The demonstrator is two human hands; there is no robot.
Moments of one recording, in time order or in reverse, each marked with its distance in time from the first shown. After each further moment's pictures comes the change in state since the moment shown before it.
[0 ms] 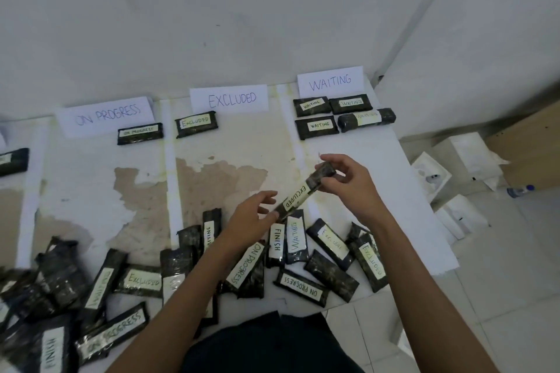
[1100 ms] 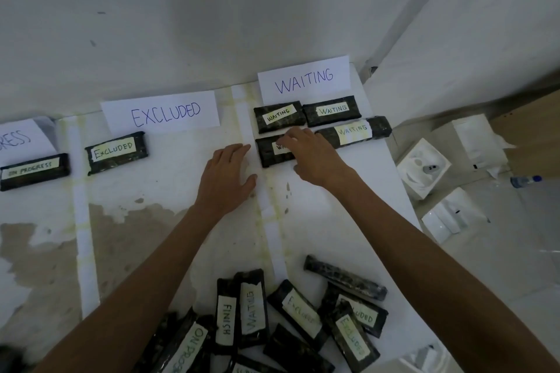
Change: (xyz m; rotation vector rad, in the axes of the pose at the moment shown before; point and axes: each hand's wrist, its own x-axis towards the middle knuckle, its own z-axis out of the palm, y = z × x) left_hand 0.222 -0.002 0.019 0.658 0.197 0.232; right_hand 0.225 0.047 -0.052 -1.346 -0.325 -0.338
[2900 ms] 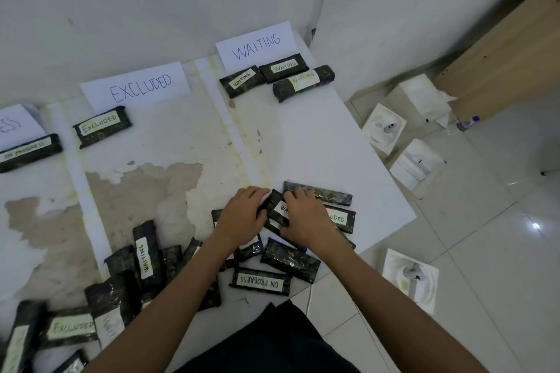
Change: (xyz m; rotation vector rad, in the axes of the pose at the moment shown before) left_hand -0.171 0.067 0.027 -0.157 -0.311 0.236; right_hand -0.217 -0.118 0.084 0.081 -0.150 0.435
